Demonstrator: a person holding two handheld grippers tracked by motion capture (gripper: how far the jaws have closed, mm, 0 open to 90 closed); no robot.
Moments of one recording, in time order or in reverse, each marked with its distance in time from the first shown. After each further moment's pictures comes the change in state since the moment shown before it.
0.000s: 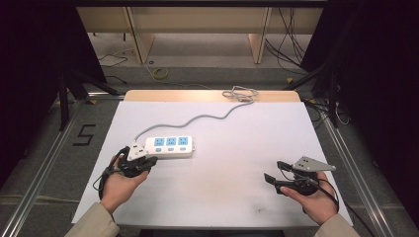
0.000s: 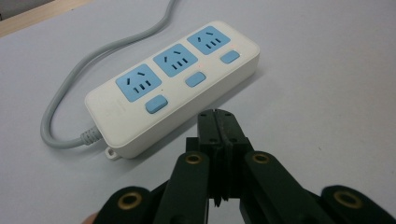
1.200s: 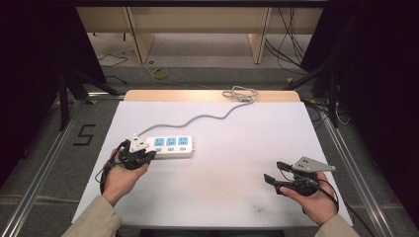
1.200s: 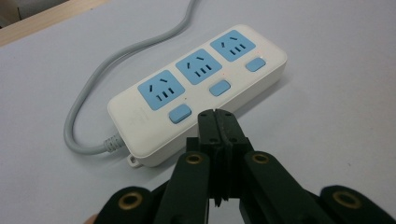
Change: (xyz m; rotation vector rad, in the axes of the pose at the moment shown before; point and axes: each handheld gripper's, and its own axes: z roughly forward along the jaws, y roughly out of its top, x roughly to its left) left arm 0.011 0.012 0.008 0.029 0.049 -0.009; right arm 0.001 0.000 0.000 0.005 0.003 0.000
